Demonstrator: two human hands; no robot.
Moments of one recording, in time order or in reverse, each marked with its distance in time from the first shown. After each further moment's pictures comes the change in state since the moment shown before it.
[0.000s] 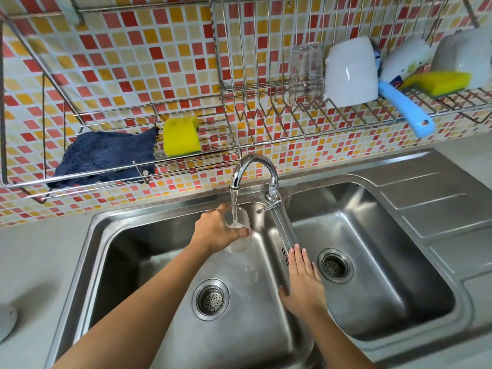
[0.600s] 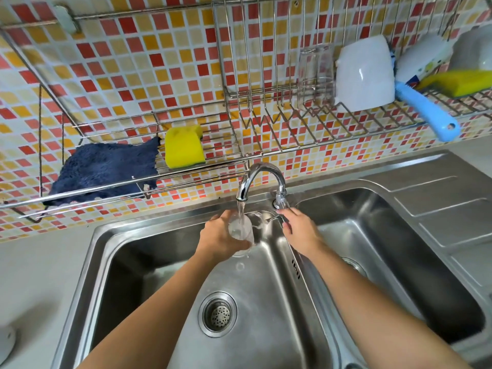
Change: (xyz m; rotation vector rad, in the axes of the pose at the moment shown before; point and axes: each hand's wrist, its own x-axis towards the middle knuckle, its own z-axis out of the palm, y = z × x) left_hand 0.019 -0.008 0.008 -0.002 0.015 -0.011; right_hand 0.127 -0.021 -0.084 0.399 0.068 -0.170
